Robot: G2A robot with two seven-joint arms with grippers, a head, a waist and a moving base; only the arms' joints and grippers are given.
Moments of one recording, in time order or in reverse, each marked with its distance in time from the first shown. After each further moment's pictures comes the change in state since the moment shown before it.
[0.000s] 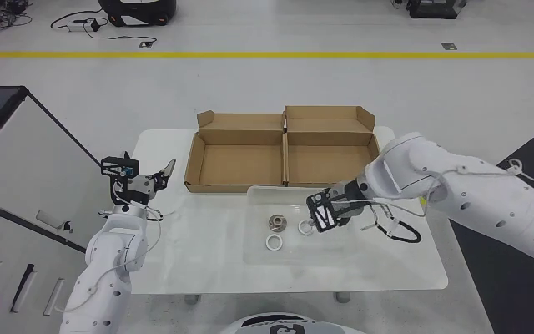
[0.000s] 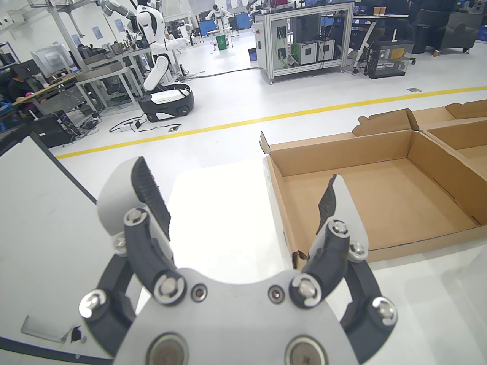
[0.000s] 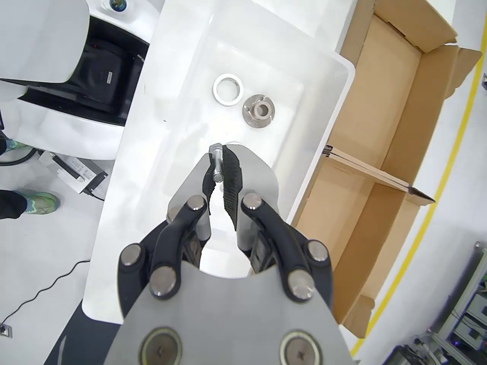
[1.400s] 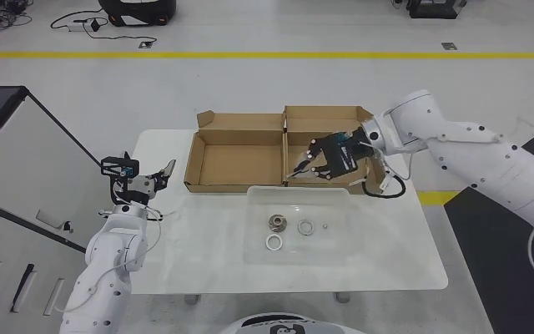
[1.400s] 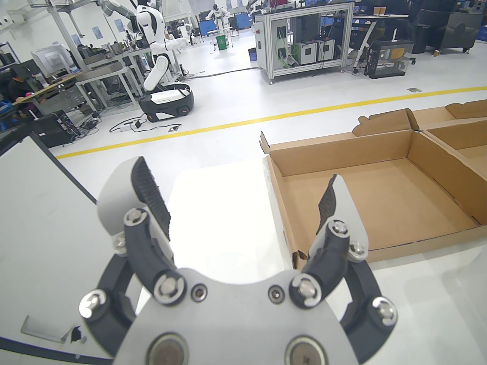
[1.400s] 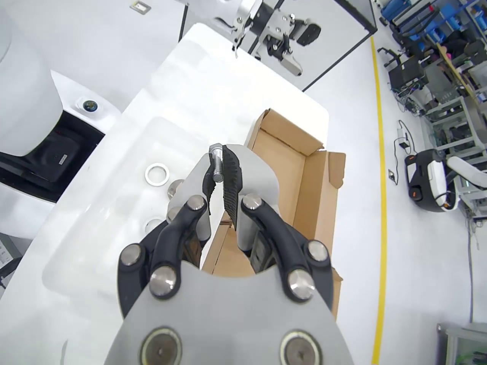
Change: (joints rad) left arm 0.000 0.000 0.000 0.000 0.000 0.000 0.000; right arm 0.223 -0.125 -0.143 0.318 -0.452 -0.034 -1.047
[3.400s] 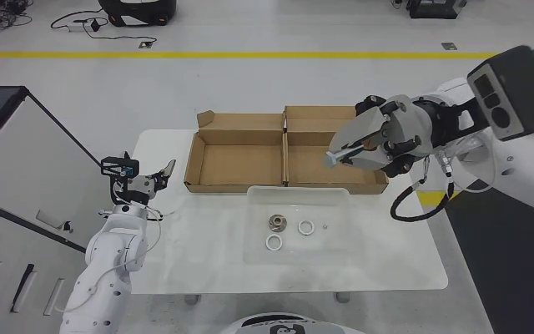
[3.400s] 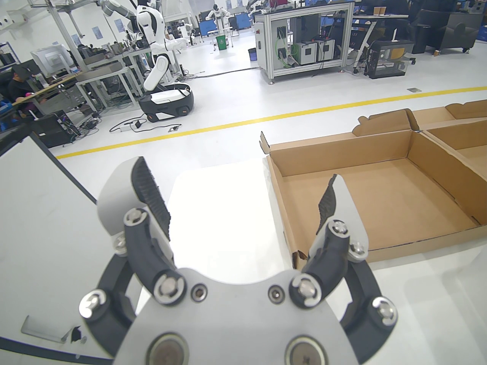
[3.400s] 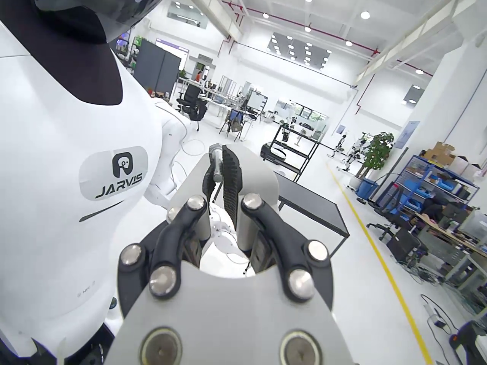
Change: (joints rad) left arm 0.000 0.000 0.000 0.000 0.000 0.000 0.000; right arm 0.110 0.155 0.039 -0.304 0.476 0.000 -0.440
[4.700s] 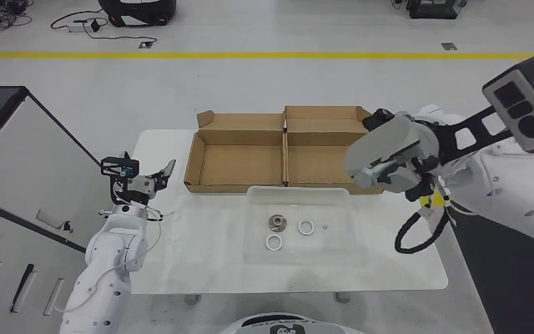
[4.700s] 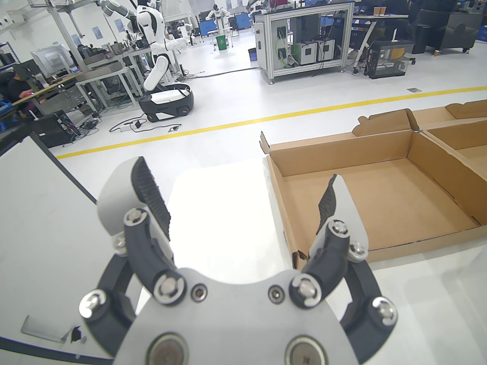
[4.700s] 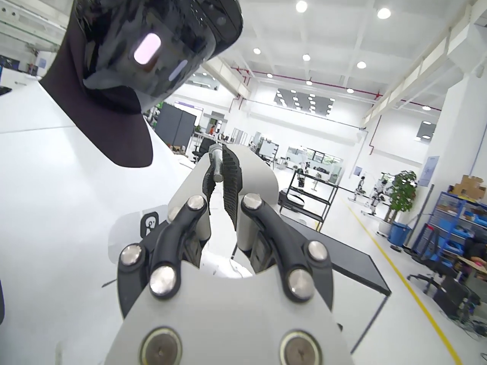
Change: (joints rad) left arm 0.000 0.000 0.000 0.000 0.000 0.000 0.000; right arm -0.255 -0.069 0.205 -0.136 0.148 0.000 0.000
